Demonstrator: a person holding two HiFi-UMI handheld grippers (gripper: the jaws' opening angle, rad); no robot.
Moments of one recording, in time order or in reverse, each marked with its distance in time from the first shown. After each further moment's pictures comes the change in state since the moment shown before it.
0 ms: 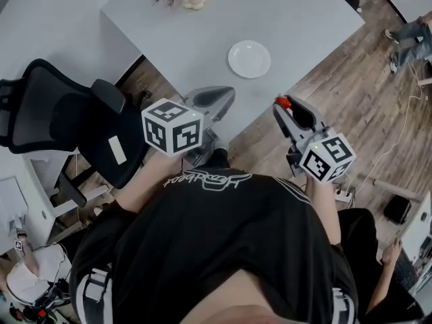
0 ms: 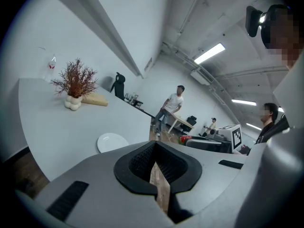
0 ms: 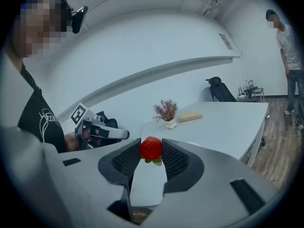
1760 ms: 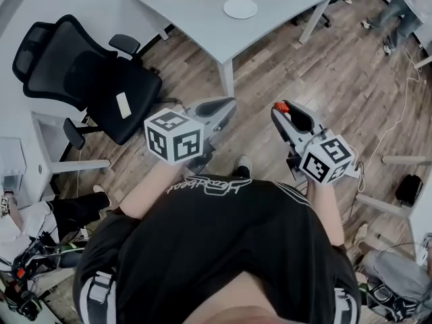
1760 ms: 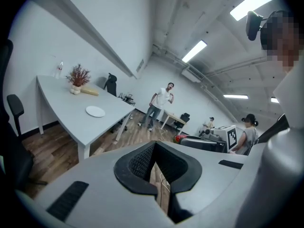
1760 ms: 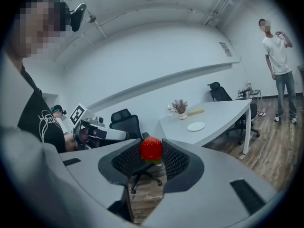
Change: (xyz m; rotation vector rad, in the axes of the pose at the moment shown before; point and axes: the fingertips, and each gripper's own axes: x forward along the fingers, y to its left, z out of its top) left arm -0.156 -0.266 -0.198 0.030 -0.021 -0.003; right arm -0.262 0.203 -0.125 -0.021 -0.040 0.046
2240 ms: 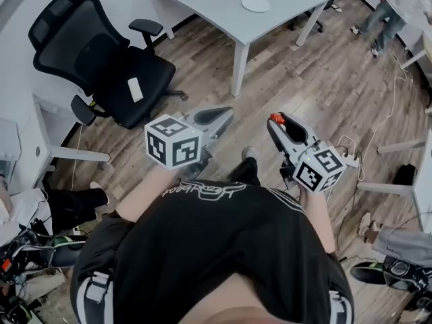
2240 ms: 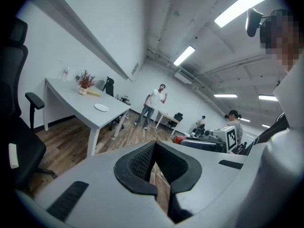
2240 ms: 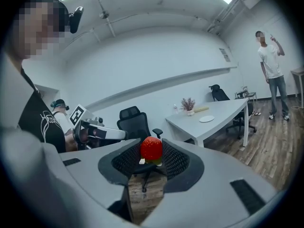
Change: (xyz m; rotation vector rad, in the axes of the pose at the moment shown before) left arm -0.193 -0.043 -0.095 0.035 -0.021 -0.061; right arm -0.030 0.209 -0.073 -0.011 -0.028 -0.056
